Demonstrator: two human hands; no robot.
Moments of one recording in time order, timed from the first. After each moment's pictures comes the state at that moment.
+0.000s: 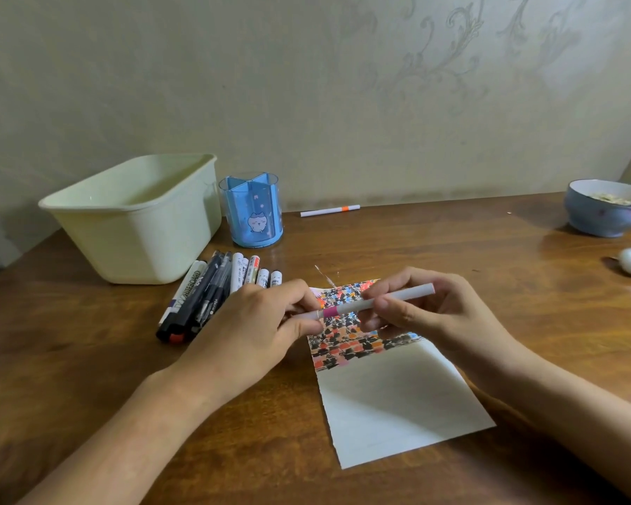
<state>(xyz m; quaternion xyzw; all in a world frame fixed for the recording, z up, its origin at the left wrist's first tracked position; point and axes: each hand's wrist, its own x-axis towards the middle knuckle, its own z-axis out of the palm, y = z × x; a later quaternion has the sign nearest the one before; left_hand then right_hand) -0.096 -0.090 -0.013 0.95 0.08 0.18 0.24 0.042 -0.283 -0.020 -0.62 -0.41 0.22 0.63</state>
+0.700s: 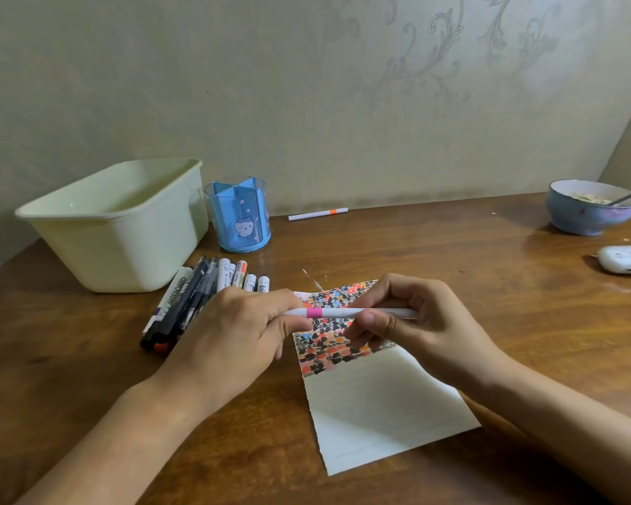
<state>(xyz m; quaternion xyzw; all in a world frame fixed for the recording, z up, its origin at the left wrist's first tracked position) -0.099 -0.092 -0.008 0.95 0.02 0.23 0.20 0.039 -0.283 -0.025 -0.67 -0.44 0.17 0.58</state>
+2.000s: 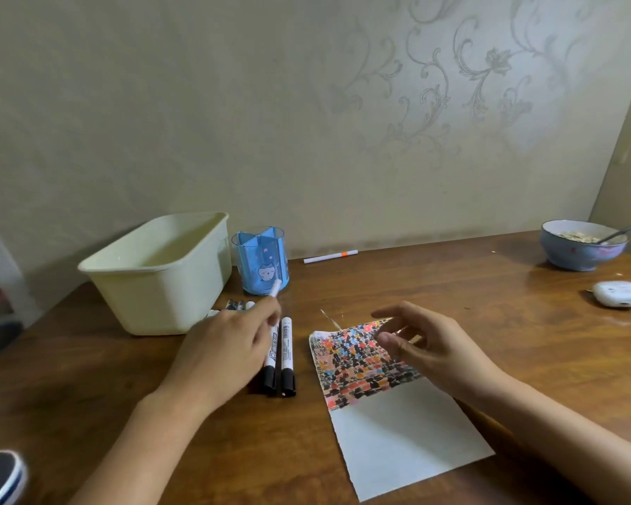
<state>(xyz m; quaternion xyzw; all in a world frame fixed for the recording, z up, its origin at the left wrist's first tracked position) -0.109 -0.050 0.008 0.96 0.14 0.24 0.02 0.061 -0.282 -0.030 -0.78 -0.44 0.05 0.45</state>
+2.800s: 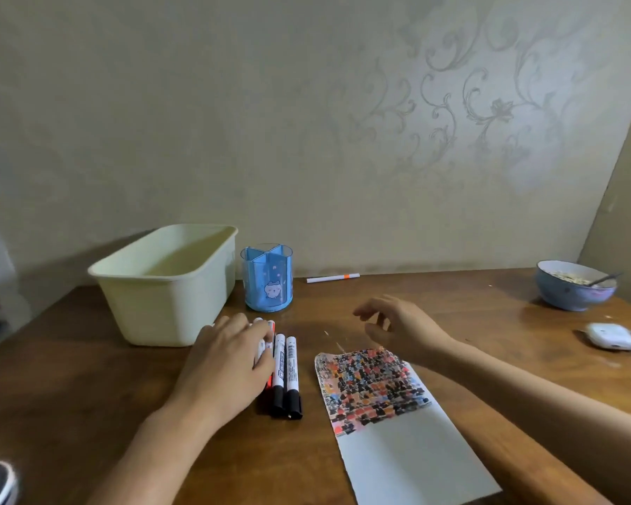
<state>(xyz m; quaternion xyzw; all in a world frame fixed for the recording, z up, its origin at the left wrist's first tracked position) -0.105 -0.030 -0.008 0.95 0.18 0.26 0.03 0.122 -0.212 -0.017 -0.84 -0.48 -0.05 0.25</state>
